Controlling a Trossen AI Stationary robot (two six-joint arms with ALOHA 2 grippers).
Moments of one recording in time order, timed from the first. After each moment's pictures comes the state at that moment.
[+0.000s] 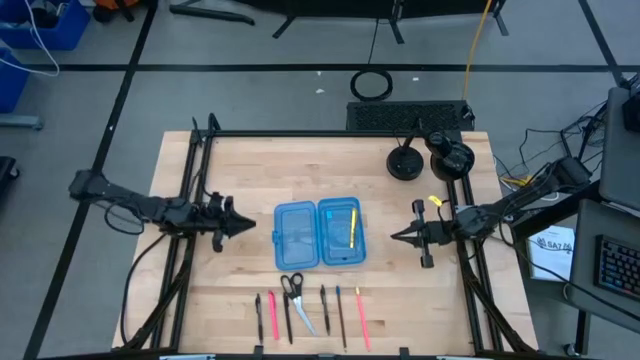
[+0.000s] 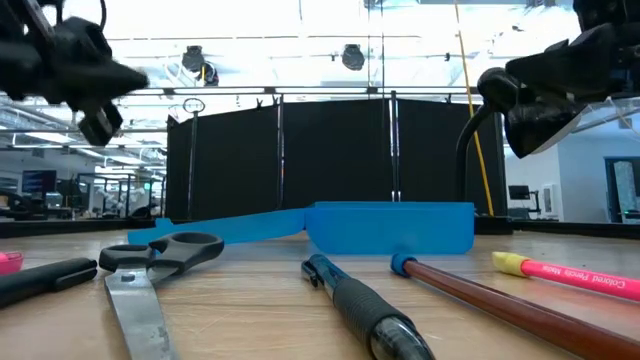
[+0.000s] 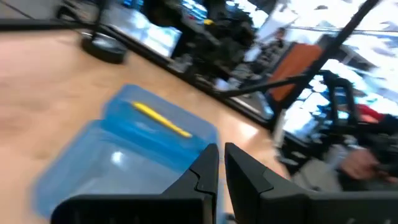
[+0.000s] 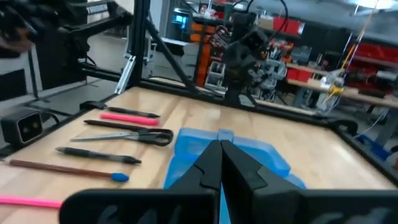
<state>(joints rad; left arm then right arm) -0.33 0.35 0.06 0.22 -0.27 -0.58 0.42 0.67 0.02 0.66 0.31 -0.18</state>
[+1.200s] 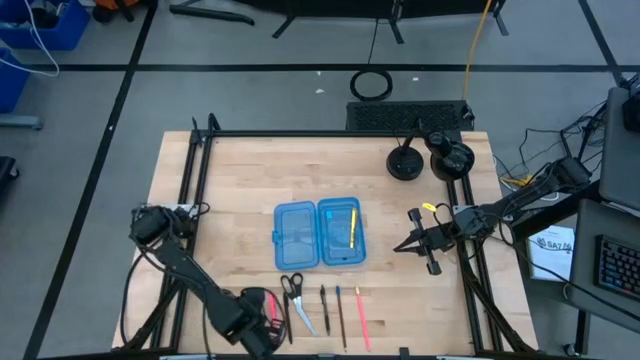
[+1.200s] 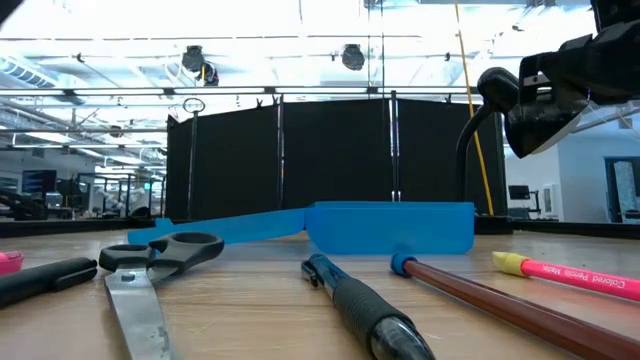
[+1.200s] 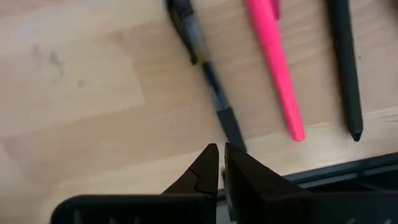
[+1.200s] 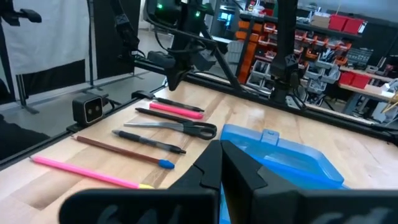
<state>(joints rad) -0.79 1.96 1.45 -0.94 0.09 -2.13 0.42 0.67 0.02 0.61 0.11 -0.19</state>
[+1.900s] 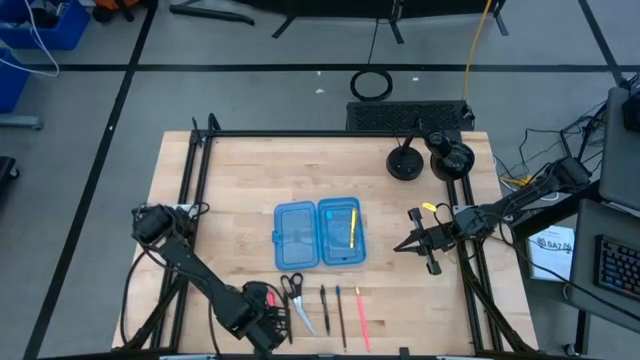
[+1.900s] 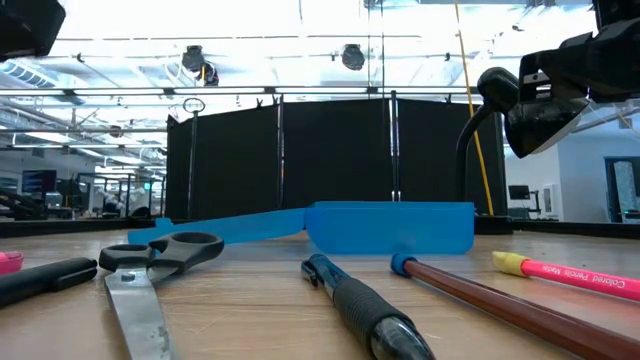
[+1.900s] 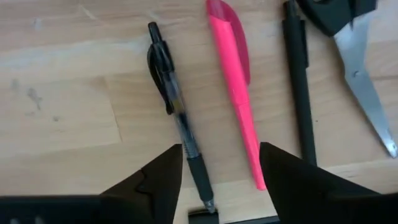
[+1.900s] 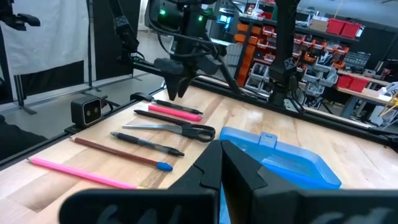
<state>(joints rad) -0.76 1.97 1.44 -0.94 -0.02 -2.24 0.42 0.67 0.02 0.62 0.11 -0.20</state>
